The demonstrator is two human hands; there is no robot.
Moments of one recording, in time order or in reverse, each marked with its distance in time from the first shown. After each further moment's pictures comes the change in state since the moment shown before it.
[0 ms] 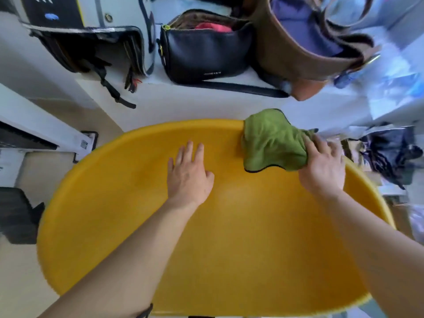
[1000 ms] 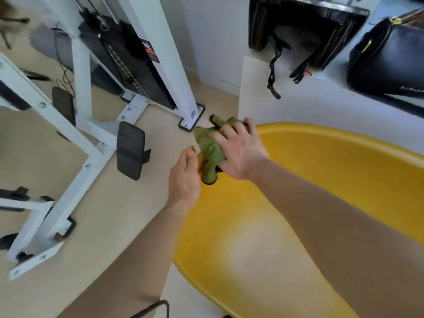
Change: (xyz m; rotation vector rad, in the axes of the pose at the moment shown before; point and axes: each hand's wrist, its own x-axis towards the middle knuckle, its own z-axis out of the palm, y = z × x) left_hand -0.082 -0.264 -0.030 -0.997 0.489 -0.616; right_hand -0.077 -0.434 0.053 -0.182 -0.103 -1.166
